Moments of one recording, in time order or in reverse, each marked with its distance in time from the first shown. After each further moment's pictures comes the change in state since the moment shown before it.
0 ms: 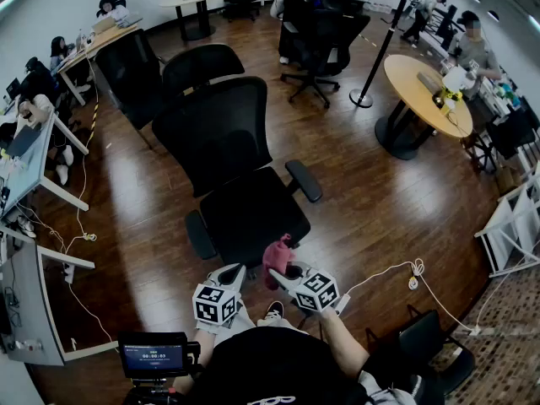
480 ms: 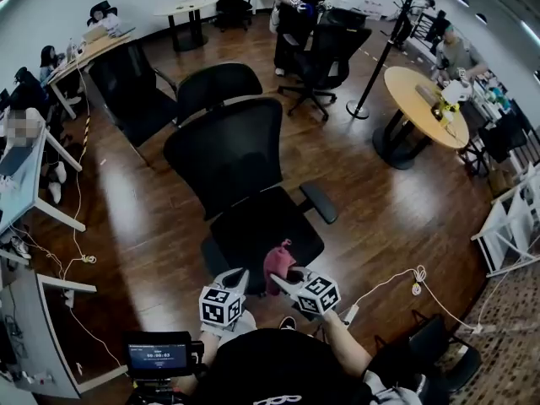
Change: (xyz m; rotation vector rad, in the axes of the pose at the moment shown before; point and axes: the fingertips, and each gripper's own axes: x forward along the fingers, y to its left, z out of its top) left arm 0.000 0.117 0.035 -0.005 0.046 -0.031; right arm 0.108 0.004 0.055 0.025 0.022 -0.028
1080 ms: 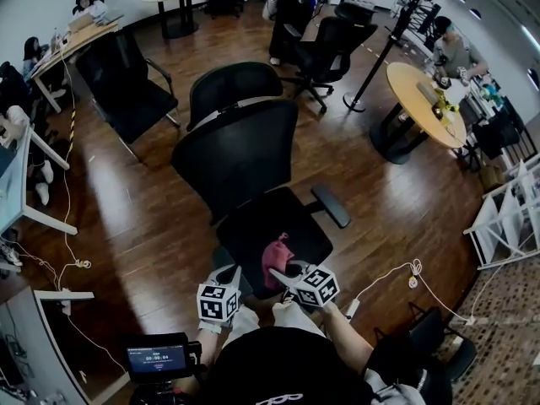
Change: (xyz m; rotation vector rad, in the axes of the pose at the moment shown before) left arm -0.004 0.118 0.023 -0.049 0.048 0.034; right arm 0.094 -0.009 0.041 0.021 0.082 -0.030
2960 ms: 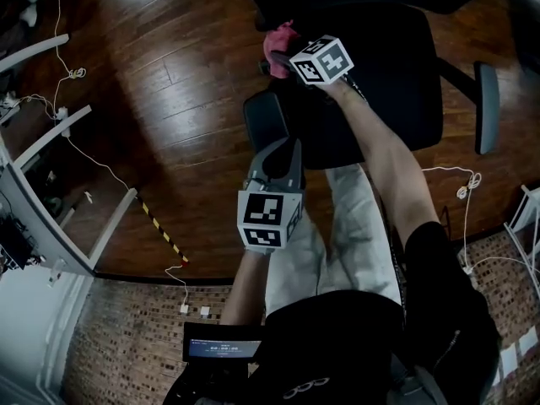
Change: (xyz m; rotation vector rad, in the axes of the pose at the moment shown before) left arm 0.156 0.095 -0.133 -0.332 0.099 0.242; right arm 0.414 -0.198 -0.179 0.008 0.438 0.308
